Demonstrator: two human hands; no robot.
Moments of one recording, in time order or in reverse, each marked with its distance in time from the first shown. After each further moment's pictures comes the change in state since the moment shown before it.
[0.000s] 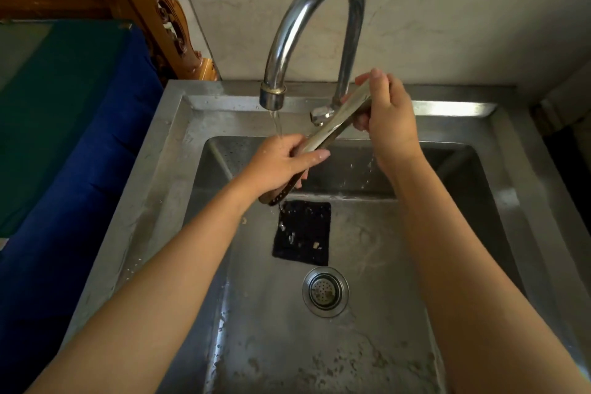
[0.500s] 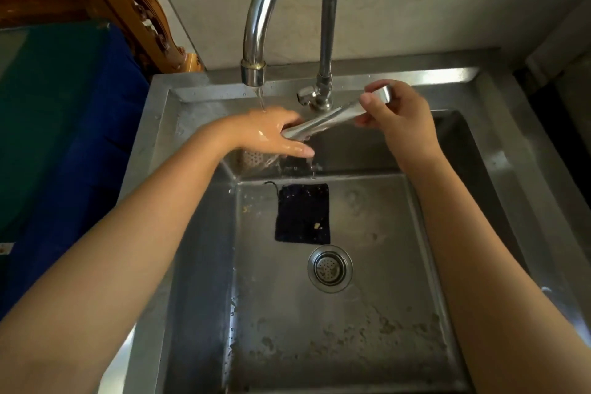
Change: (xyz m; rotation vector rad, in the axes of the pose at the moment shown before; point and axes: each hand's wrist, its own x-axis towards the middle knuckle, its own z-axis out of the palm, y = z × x) left_hand 0.018 0.039 -0.031 0.783 -0.473 -0.026; right_hand -0.036 0.021 -0.046 -0.173 0.011 -0.011
